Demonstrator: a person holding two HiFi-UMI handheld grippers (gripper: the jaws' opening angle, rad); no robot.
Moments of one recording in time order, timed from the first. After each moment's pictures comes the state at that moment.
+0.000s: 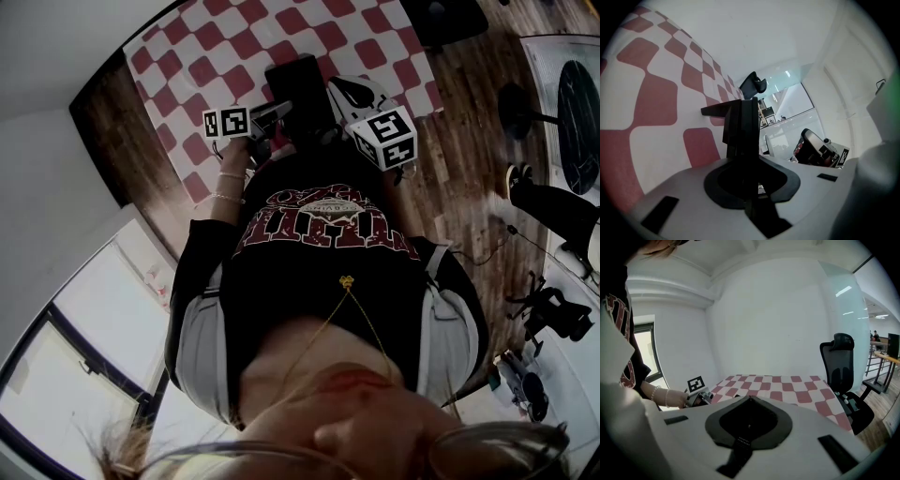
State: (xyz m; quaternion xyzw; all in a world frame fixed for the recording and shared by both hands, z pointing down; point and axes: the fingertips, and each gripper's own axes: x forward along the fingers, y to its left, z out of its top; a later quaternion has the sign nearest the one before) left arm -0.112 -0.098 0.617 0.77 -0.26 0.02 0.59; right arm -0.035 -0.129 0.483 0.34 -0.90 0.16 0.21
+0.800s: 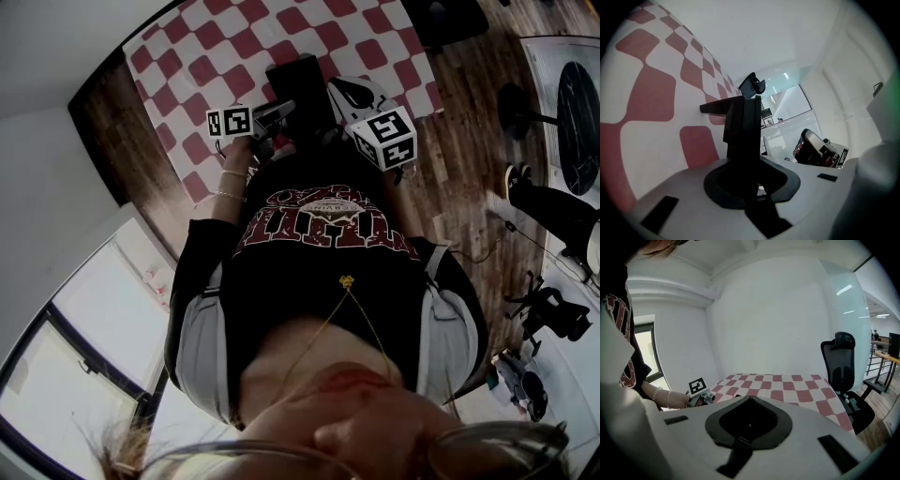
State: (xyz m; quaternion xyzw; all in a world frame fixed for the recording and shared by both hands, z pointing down) left arm -0.107 -0.099 0.624 0.77 -0.25 0.01 0.59; right arm -0.038 -0.129 0.487 0.34 -0.90 0.16 0.21
